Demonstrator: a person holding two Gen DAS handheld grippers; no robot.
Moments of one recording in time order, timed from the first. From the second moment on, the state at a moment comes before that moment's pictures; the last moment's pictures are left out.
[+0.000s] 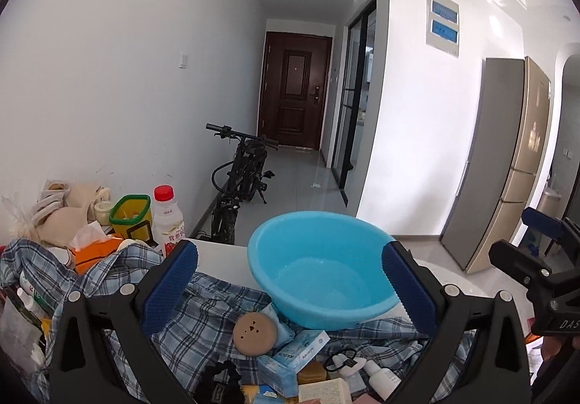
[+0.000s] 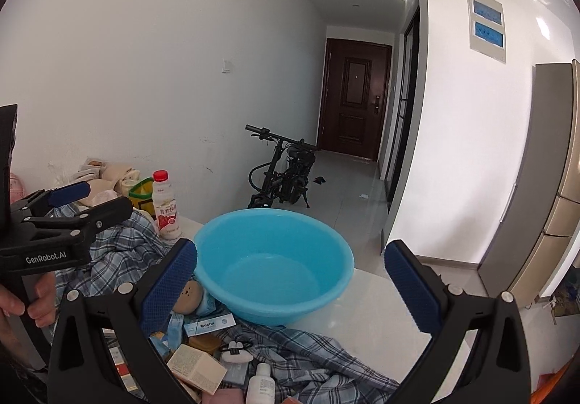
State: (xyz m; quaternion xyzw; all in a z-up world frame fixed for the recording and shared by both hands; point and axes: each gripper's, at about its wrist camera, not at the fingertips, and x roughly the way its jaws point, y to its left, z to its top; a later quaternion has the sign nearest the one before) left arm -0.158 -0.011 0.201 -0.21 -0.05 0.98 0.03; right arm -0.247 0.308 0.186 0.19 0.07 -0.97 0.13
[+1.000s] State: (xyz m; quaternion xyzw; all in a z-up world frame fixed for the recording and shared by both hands) left arm -0.225 0.024 0.132 -0.36 -0.04 0.93 0.09; right arm -0.326 0.320 0.135 0.30 0.04 -0.94 0.13
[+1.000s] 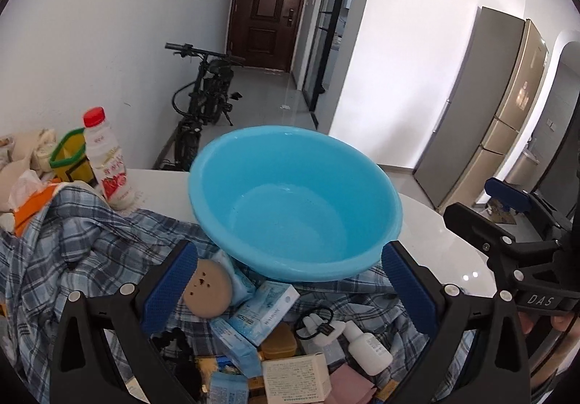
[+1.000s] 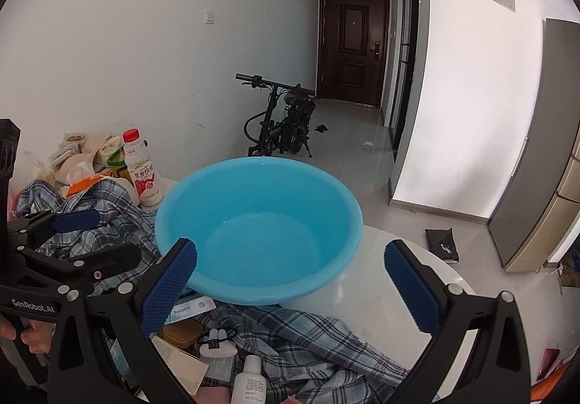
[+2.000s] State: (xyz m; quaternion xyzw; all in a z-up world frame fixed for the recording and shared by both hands) left arm -0.212 -0.011 0.153 -0.33 -0.02 0.94 0.07; right arm -0.332 0.315 0.127 0.32 0.04 -0.94 0.14
